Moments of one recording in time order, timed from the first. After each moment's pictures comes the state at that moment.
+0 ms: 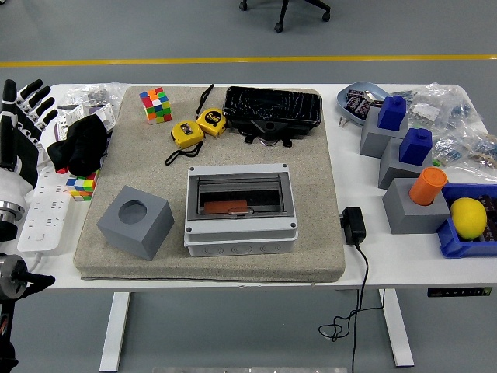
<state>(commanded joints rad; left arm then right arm) -0.01 0.10 -1.63 -1.63 1.21 0.12 -0.02 0.06 -0.24 0.37 0.28 -0.78 -0.36 0.07</state>
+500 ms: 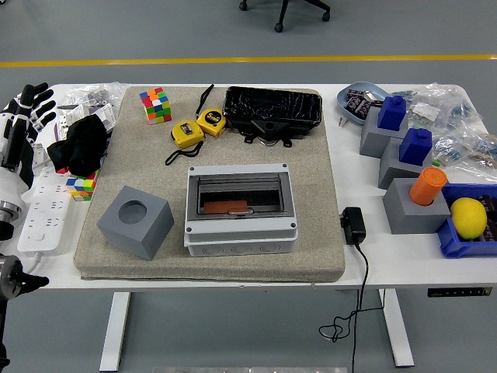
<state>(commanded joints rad) -0.01 0.11 -1.64 -1.62 1.26 0.12 -0.01 0.05 -0.24 0.40 0.29 -0.80 -0.35 0.05</state>
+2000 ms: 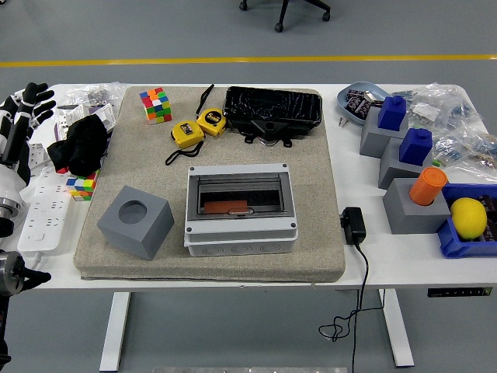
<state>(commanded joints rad) -0.03 0.11 -1.62 -1.61 1.28 0.16 0.00 0.06 -0.23 0.43 0.30 -0.82 -0.34 0.03</state>
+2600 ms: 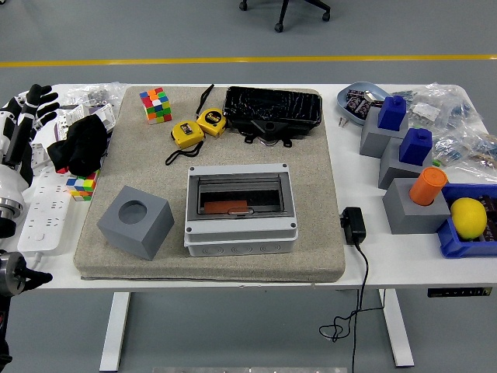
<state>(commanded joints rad) -0.03 0.11 -1.62 -1.61 1.28 0.16 0.00 0.06 -0.23 0.44 0.30 -0.82 -0.34 0.03</state>
